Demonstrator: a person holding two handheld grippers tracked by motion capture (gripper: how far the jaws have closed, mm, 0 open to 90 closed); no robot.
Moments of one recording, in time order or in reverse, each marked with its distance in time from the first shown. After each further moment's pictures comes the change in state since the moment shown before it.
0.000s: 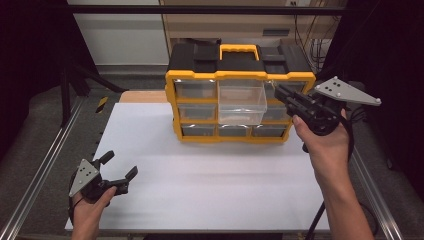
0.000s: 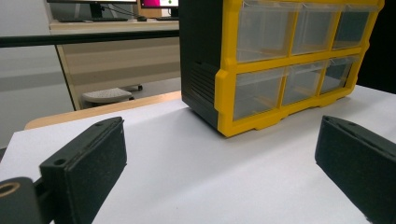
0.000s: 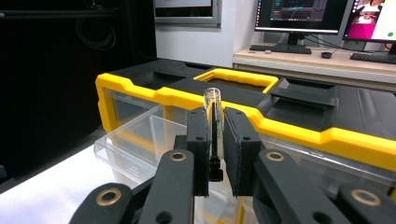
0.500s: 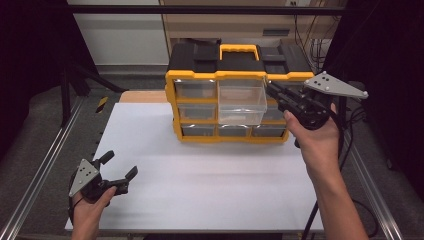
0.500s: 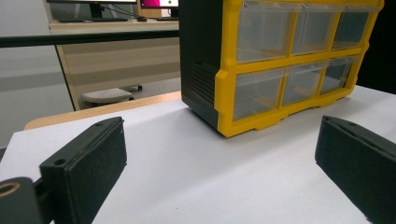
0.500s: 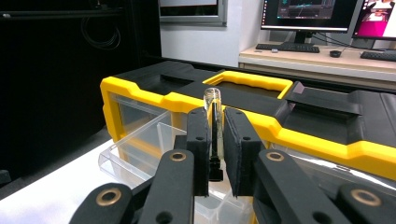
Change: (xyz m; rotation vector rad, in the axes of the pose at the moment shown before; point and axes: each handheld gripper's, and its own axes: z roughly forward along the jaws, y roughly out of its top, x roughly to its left) left arm 0.000 0.000 0.000 -0.002 -0.001 -0.001; right arm 0.006 0.004 0.017 0.011 0.020 0.008
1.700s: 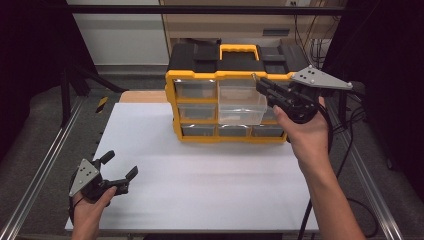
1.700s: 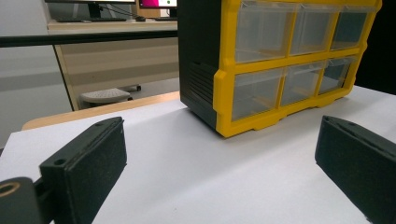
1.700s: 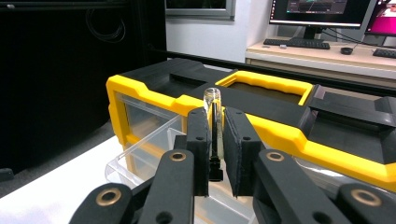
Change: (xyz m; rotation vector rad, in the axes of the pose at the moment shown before) left arm -0.001 0.000 0.001 0.001 -0.006 -0.002; right arm 0.010 0.007 0.019 0.030 0.020 -0.019
